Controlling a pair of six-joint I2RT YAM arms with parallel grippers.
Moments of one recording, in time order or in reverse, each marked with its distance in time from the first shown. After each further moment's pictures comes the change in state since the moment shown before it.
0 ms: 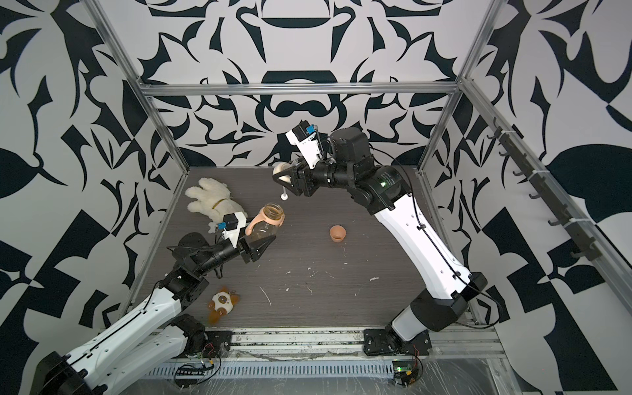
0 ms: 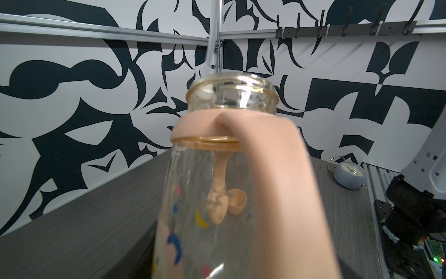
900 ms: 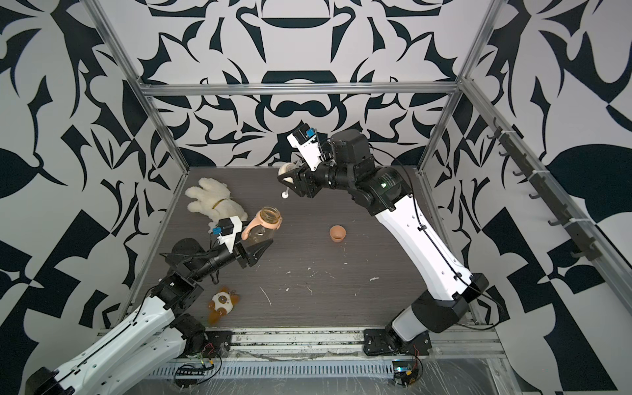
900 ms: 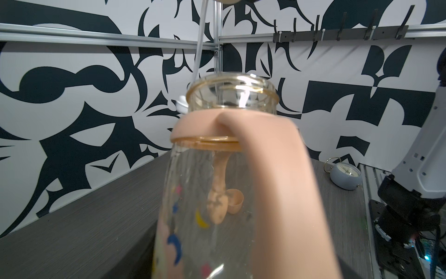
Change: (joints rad) left arm -0.038 -0.102 0.000 -0.098 -0.049 0.005; right arm -0.001 -0.001 -0.008 -0.023 0.080 -0.088
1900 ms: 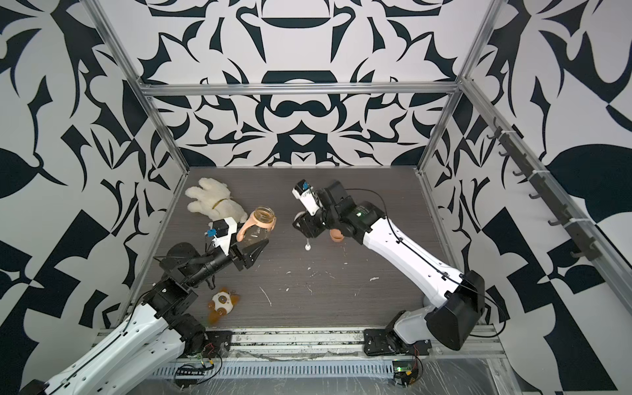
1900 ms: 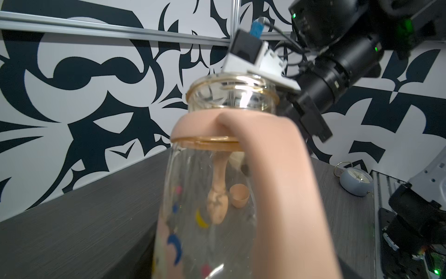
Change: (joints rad) left arm -0.036 -0.097 0.011 -0.123 -0.112 -0.019; right arm 0.041 -0.126 -0.548 0.097 0.211 0.020
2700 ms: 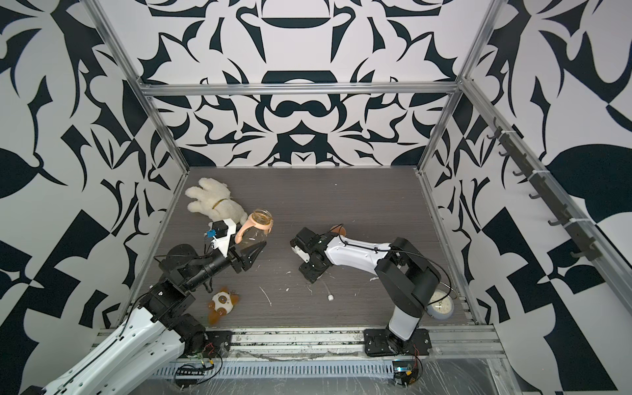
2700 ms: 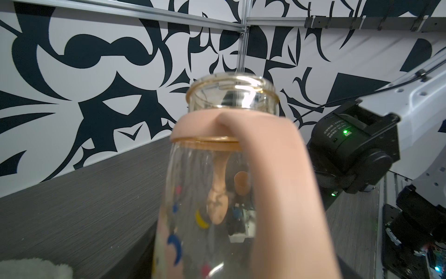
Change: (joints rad) left arm 0.000 -0.040 0.000 -0.116 -0.049 -0.015; right arm 0.161 0.285 -0.415 0.076 0.150 0.051
